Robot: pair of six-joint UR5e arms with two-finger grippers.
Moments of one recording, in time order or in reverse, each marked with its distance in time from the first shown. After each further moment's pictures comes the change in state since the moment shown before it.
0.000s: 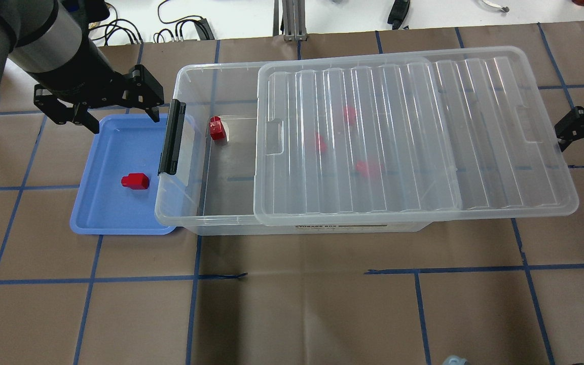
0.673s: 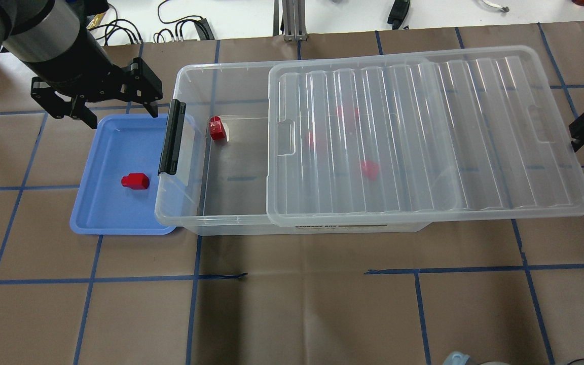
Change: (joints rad) left arm 0.000 -0.008 0.021 -0.022 0.001 -0.003; right arm -0.039 0.007 -0.019 -0.021 0.002 -0.071
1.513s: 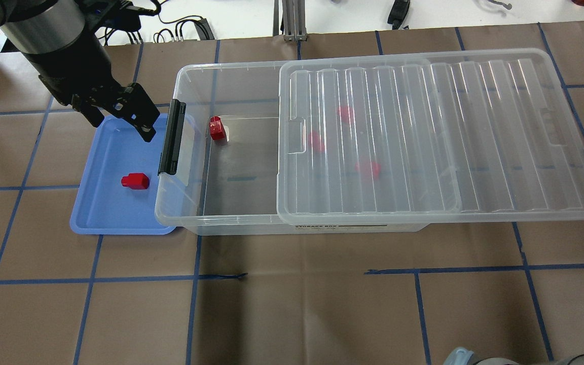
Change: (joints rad) left arm 0.001 -0.061 0.104 -0.185 -0.001 0.416; right arm -0.050 0.001 -0.001 -0.004 -0.003 -0.056
